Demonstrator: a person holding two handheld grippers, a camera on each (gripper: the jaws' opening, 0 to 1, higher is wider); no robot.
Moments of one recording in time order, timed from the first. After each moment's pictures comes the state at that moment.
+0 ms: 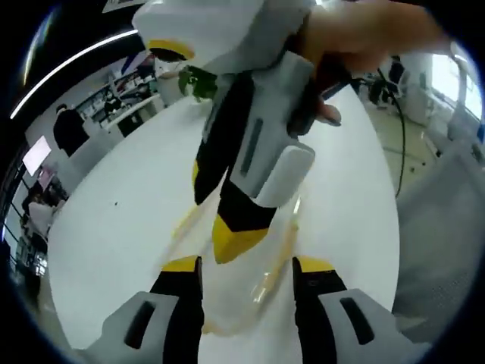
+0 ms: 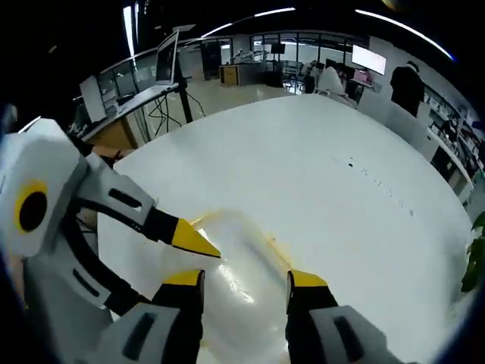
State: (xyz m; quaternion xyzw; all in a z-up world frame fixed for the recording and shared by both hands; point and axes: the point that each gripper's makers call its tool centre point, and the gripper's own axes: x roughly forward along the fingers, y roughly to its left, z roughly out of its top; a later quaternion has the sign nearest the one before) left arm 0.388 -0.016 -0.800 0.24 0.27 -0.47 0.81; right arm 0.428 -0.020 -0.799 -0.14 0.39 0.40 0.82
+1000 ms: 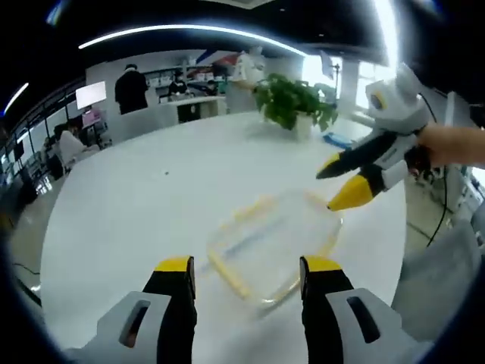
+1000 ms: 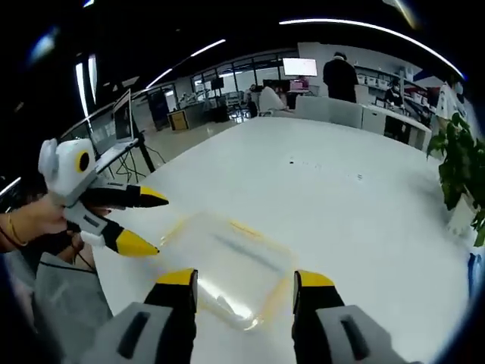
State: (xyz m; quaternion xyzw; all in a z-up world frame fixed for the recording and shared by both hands) left arm 0.413 0.047 -0.784 0.08 0.28 -0.34 0.89; right arm 0.405 -0.080 -0.785 -0.02 0.35 0.30 0.89
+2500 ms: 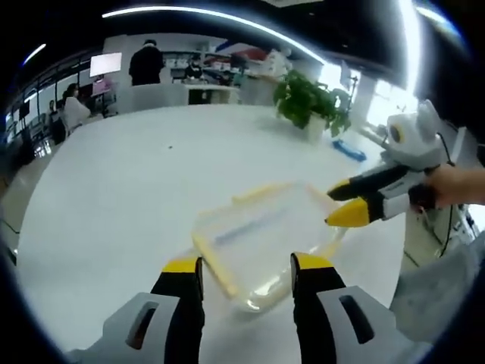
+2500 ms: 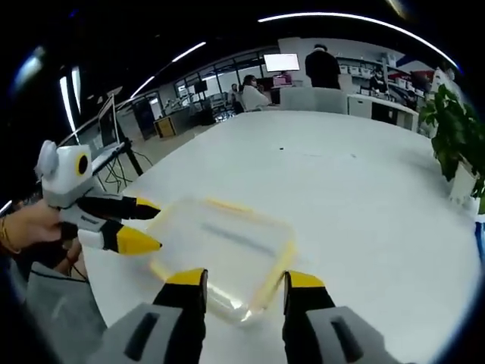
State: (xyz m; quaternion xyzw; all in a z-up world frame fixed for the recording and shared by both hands) left arm 0.417 0.053 -0.812 0.01 0.31 -0.33 0.89; right arm 0.409 -0.067 -0.817 0.01 0.35 0.27 0.89
